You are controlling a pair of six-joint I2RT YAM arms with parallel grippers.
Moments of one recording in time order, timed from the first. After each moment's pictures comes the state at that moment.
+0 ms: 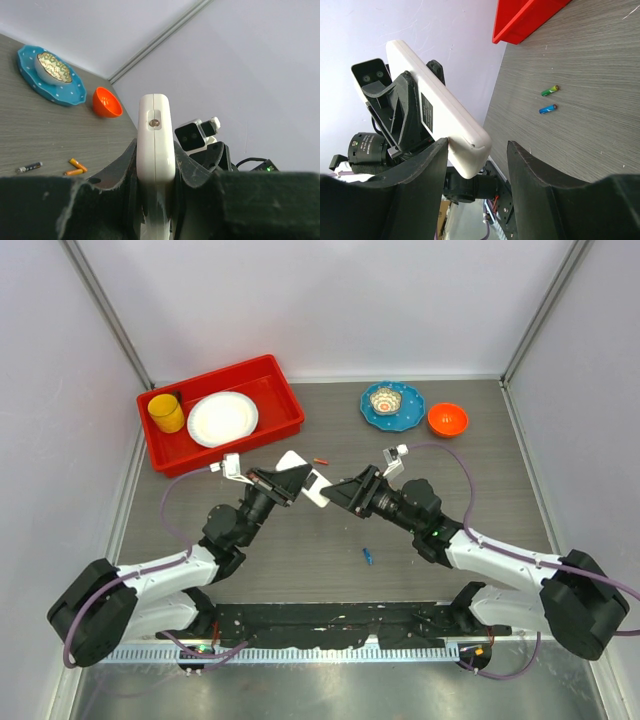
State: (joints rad) left arm -0.76 1.11 0.32 1.11 -0.17 -0.89; right arm 0.76 1.13 0.48 0.60 -0.19 1.15
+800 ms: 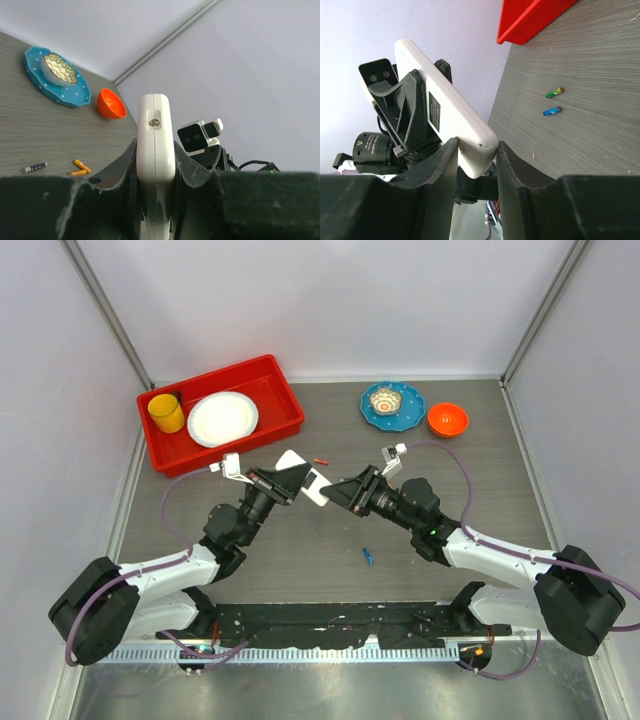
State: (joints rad) left arm -0.76 1.12 0.32 1.11 -0.18 -0.90; right arm 0.75 1.17 0.48 0.66 -0.21 1.16
